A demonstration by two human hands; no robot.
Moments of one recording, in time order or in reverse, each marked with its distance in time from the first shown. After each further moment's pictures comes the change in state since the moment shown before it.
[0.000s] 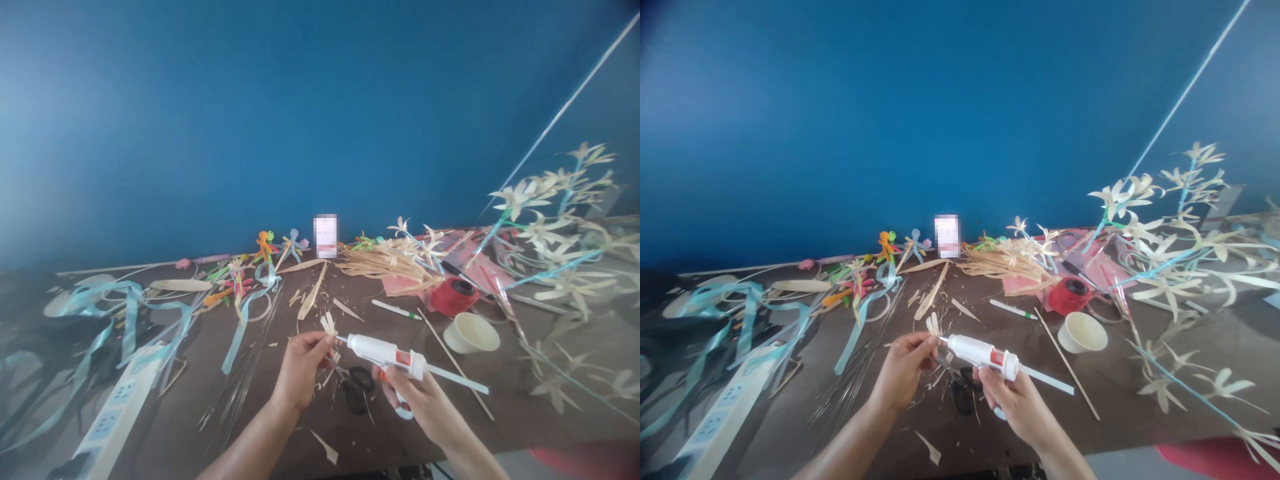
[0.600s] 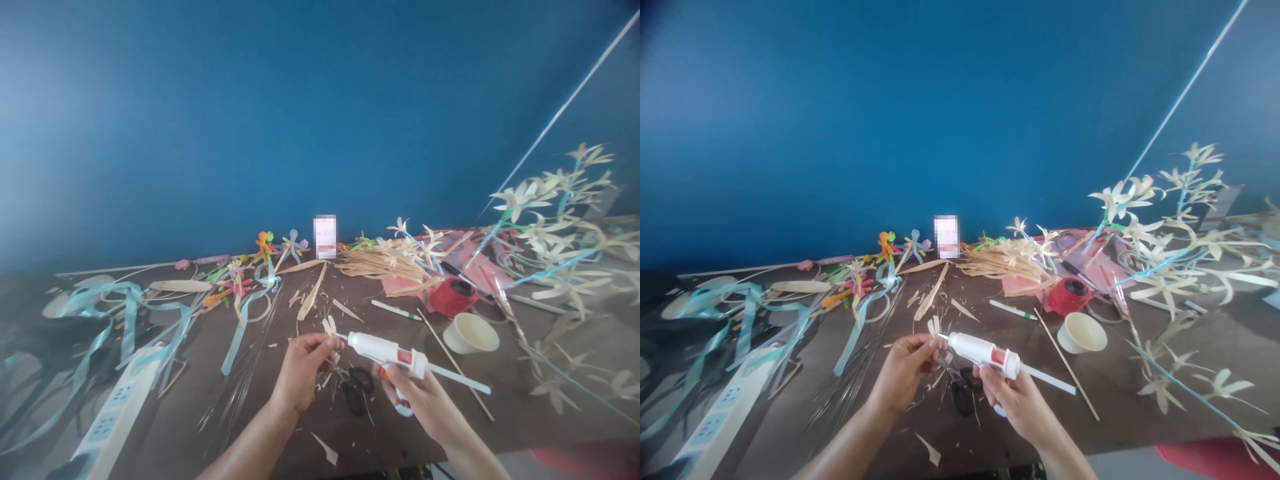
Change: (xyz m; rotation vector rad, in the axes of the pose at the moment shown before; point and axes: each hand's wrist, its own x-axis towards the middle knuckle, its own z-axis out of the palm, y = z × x) left_hand -0.001 0.002 -0.001 -0.020 -0.067 -0.015; right_hand 0.003 0.004 -0.001 0.024 -0.008 -0.043
